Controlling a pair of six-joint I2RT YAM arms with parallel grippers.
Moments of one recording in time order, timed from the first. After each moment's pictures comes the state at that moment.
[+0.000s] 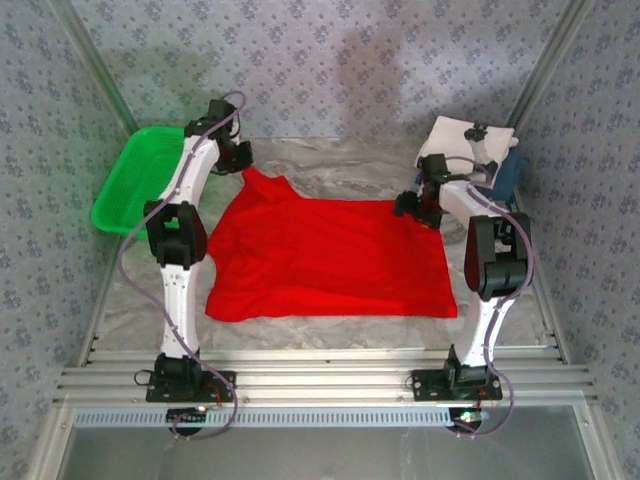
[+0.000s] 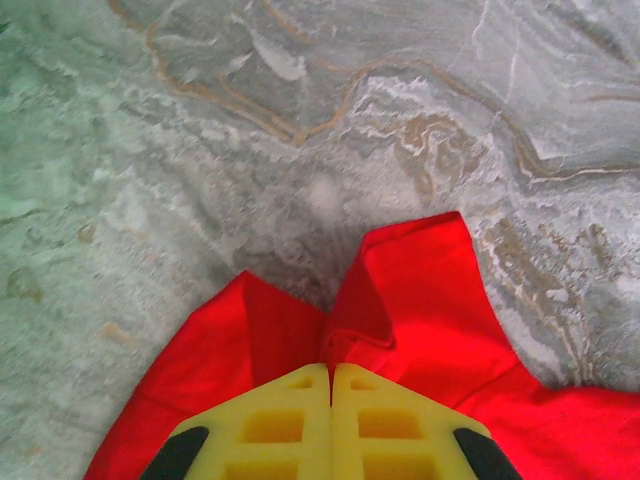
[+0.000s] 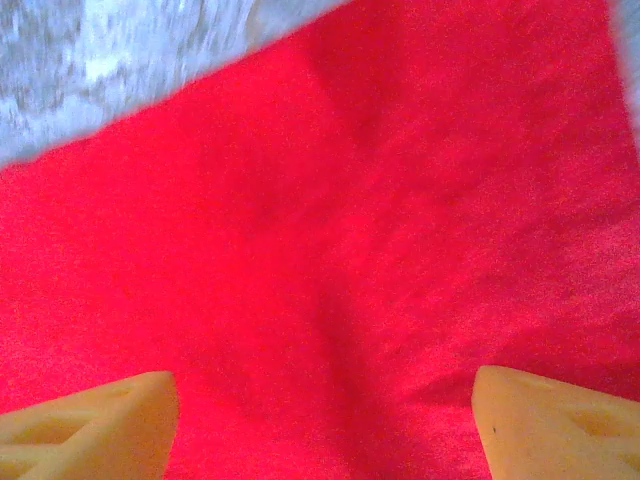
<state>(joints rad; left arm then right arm) -0.15 2.36 2.34 -1.06 0.12 -0.35 0.11 1.93 1.38 -0.65 -0.12 0.41</state>
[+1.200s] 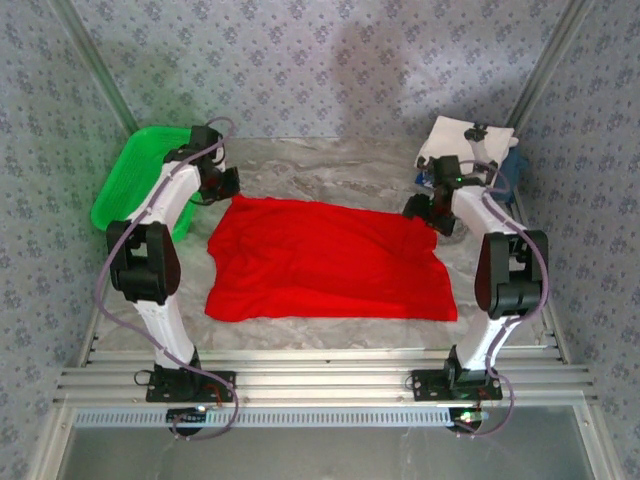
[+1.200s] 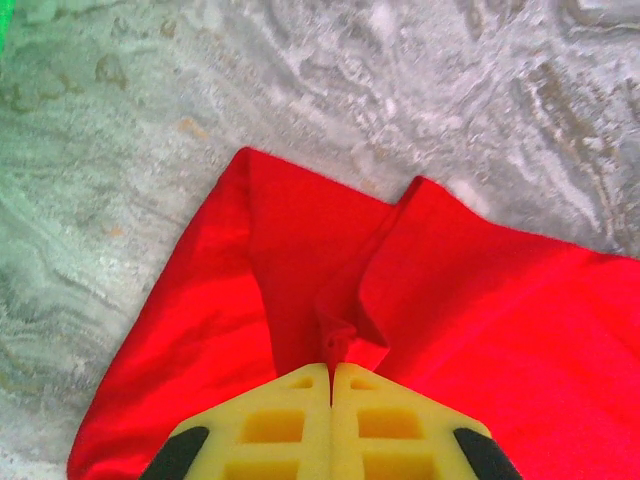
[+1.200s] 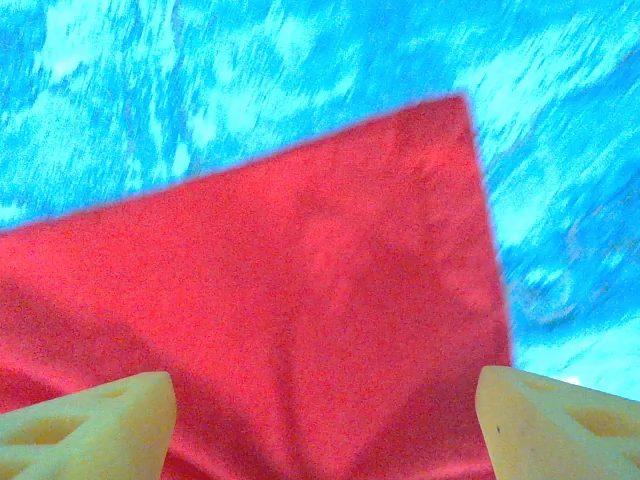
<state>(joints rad) -0.13 1.91 1.68 -0.86 0.13 -0.34 0.04 1.80 1.34 -0.74 -0.08 0.44</state>
